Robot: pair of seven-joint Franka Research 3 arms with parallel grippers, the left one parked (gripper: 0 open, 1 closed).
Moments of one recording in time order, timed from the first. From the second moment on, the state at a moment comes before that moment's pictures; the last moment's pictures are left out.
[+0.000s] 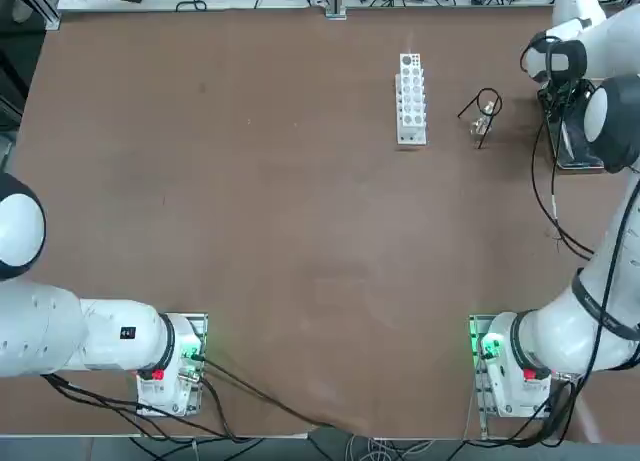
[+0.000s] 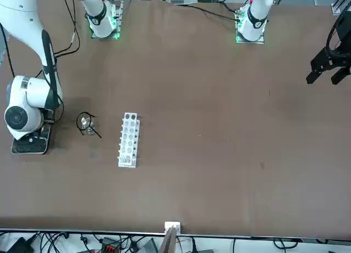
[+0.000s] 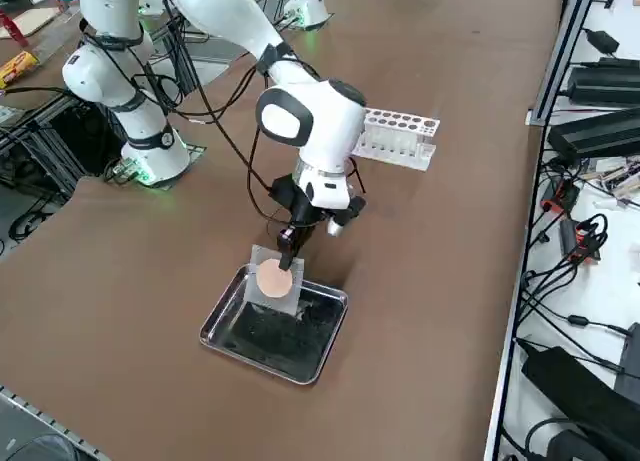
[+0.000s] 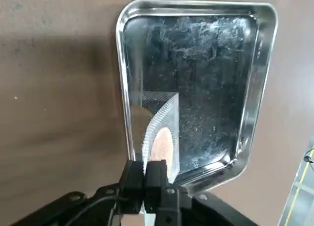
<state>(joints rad) 0.13 0.55 -0.40 -1.83 -0.34 2.16 0.07</state>
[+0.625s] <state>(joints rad) 0.14 0.53 -0.40 -1.74 -0.36 2.06 0.07</state>
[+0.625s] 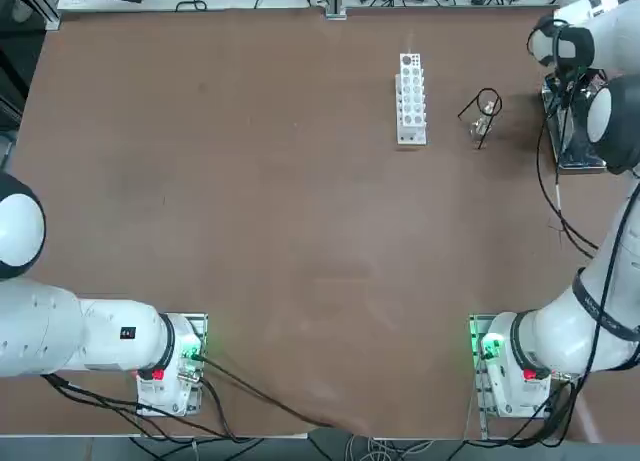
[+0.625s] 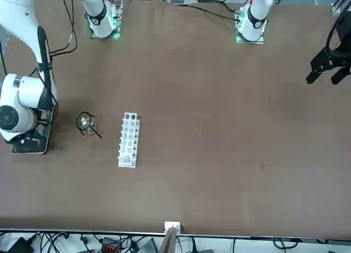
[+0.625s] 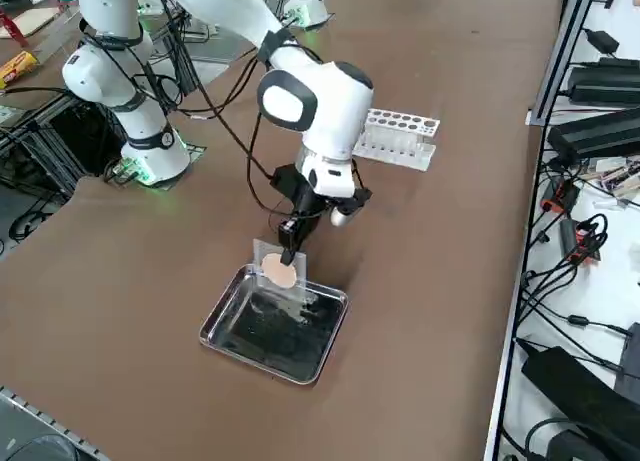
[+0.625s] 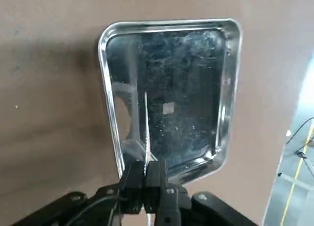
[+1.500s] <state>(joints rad) 0.37 0.53 -0.39 -1.47 -0.53 1.77 0.07</state>
